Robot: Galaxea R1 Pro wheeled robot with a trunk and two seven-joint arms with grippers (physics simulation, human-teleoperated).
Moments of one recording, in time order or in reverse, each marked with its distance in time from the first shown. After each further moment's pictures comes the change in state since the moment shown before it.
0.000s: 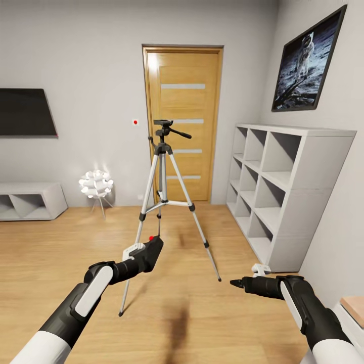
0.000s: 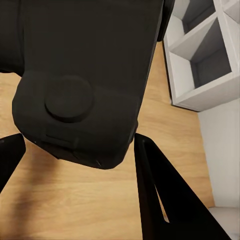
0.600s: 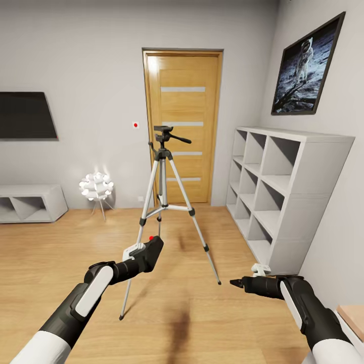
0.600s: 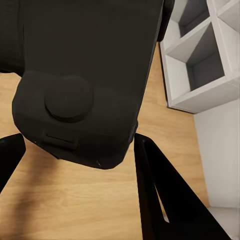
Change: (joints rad) left arm 0.000 -0.001 0.000 0.001 -0.001 0.000 -0.001; right arm 0.000 0.001 0.000 -0.003 0.000 0.000 0.000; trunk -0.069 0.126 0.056
